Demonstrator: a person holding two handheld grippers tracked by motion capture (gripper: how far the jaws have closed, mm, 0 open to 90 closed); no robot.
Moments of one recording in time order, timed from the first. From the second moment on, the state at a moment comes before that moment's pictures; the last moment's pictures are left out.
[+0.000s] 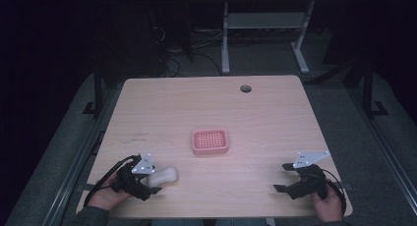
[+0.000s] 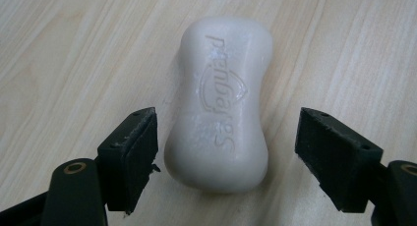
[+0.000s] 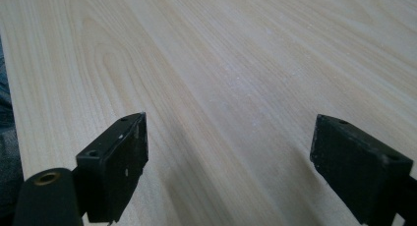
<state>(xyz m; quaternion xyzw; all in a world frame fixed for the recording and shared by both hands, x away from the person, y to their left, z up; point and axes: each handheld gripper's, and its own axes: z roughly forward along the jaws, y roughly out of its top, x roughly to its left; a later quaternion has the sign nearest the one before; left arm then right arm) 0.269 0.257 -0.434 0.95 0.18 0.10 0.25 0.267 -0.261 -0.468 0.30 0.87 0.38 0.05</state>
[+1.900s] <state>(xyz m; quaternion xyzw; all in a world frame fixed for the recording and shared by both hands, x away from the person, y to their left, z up) 0.293 0.241 -0.445 0.96 0.17 0.06 0.23 0.268 -0.258 -0.469 0.29 0.88 0.38 0.05</state>
